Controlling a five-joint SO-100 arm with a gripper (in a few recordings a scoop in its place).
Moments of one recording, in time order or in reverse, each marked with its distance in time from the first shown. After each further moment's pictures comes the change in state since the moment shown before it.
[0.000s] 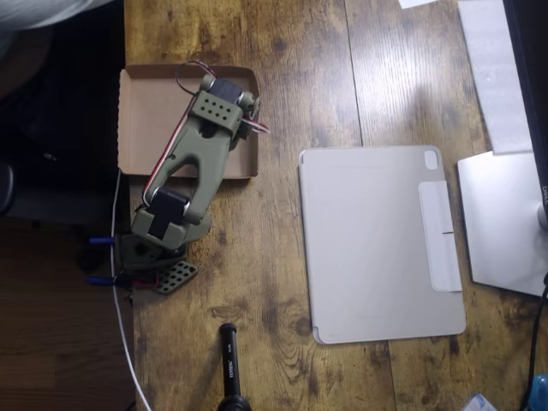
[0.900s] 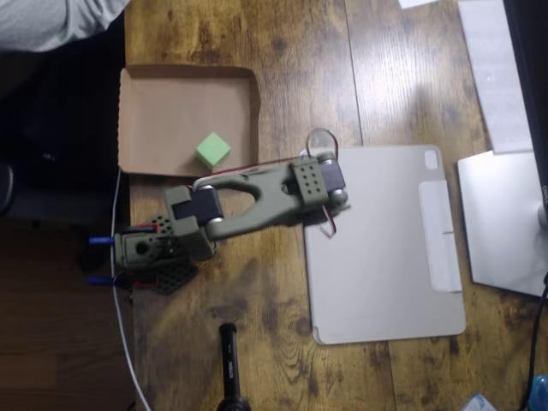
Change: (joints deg) arm 50.4 -18.3 -11.0 12.5 -7.6
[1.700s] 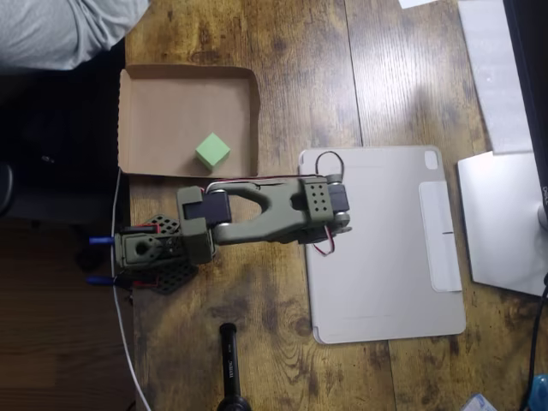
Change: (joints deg) arm 4.8 -0.1 4.8 1.0 -7.3
